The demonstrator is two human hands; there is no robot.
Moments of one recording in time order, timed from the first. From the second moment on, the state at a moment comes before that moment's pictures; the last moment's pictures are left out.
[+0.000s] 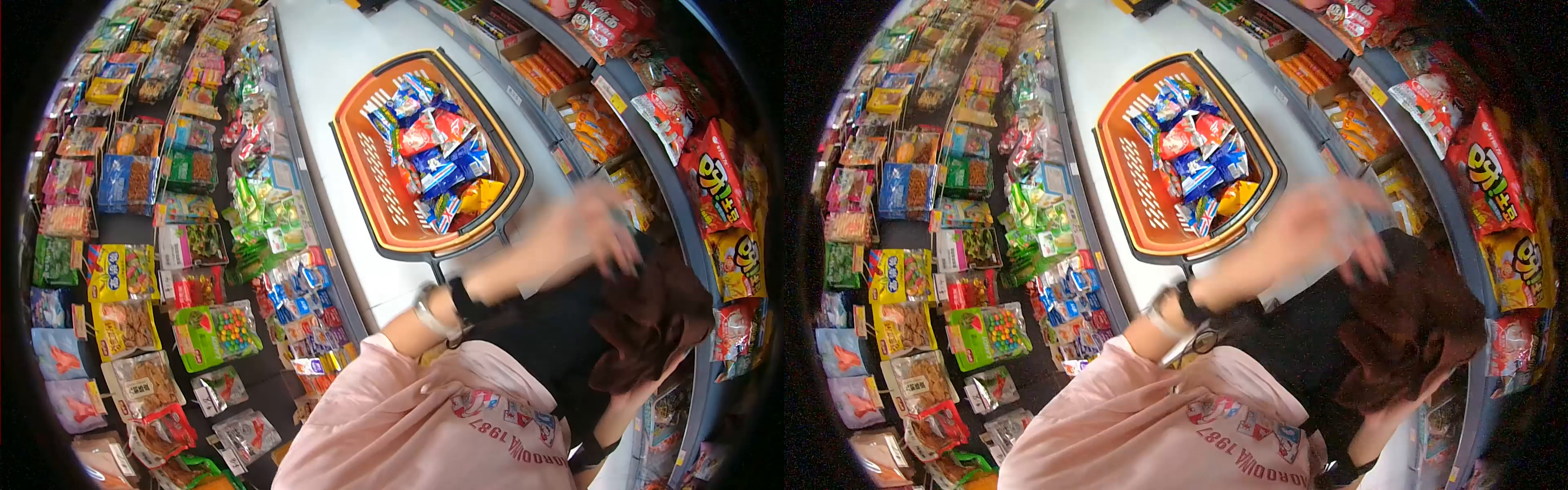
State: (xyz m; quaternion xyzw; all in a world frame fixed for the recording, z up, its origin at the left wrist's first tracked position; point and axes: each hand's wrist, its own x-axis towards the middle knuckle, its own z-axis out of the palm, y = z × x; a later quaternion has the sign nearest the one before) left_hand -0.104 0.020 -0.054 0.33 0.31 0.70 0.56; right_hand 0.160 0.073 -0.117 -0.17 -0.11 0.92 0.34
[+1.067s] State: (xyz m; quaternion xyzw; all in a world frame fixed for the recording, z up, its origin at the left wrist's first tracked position) left_hand -0.417 -0.089 -0.250 0.53 0.84 0.04 0.09; right_hand 0.233 0.026 -0.146 -0.35 -0.18 0.86 0.33
